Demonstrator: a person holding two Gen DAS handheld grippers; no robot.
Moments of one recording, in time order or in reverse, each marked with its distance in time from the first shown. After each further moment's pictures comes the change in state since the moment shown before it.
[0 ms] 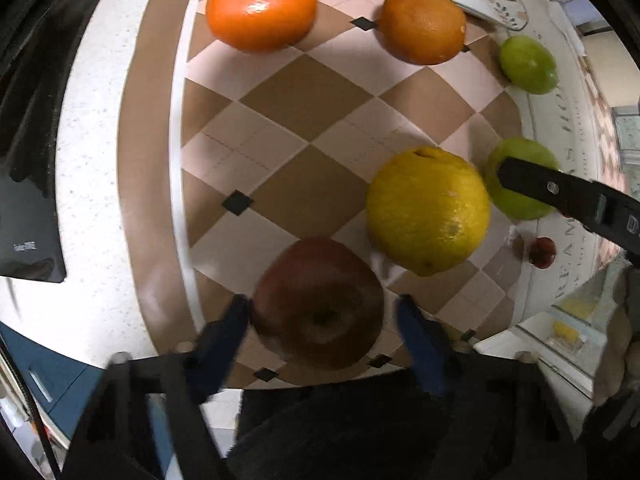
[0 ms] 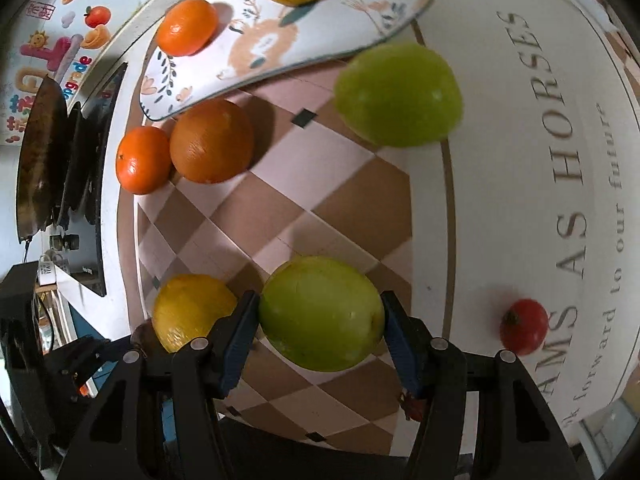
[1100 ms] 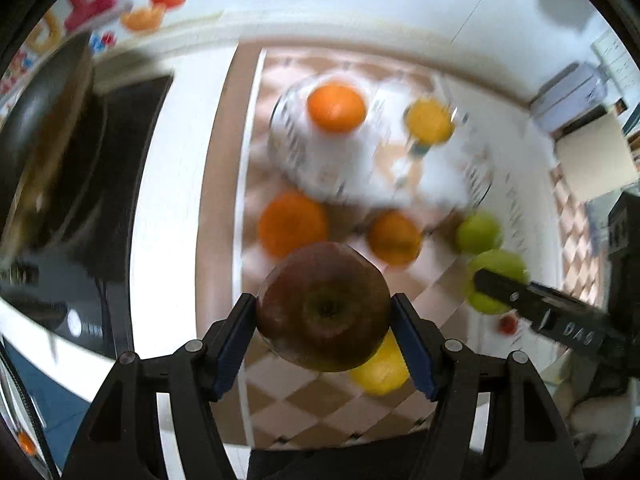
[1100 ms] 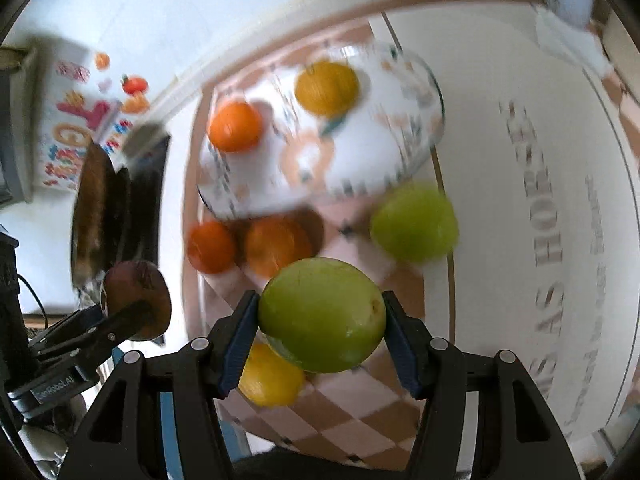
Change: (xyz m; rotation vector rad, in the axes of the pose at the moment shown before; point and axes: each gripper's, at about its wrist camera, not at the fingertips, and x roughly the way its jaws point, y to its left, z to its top) left arm -0.138 0.012 0.059 -0.048 -0.331 -0.010; right arm -0.074 0.007 0.050 0.034 -0.174 0.130
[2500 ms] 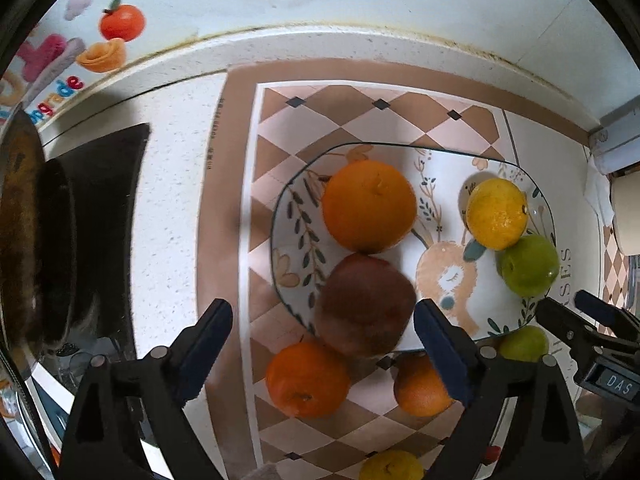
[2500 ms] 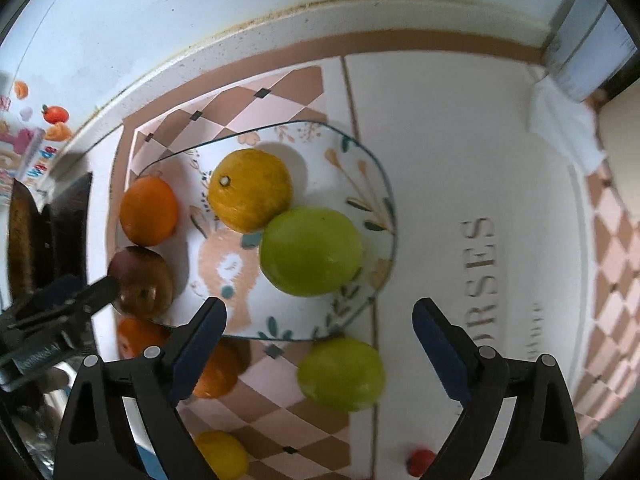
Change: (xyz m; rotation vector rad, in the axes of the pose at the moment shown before) left arm 0.073 0.010 0.111 -0.015 0.057 0.134; right arm 0.032 -0.008 0.102 -0.029 0.024 -0.300
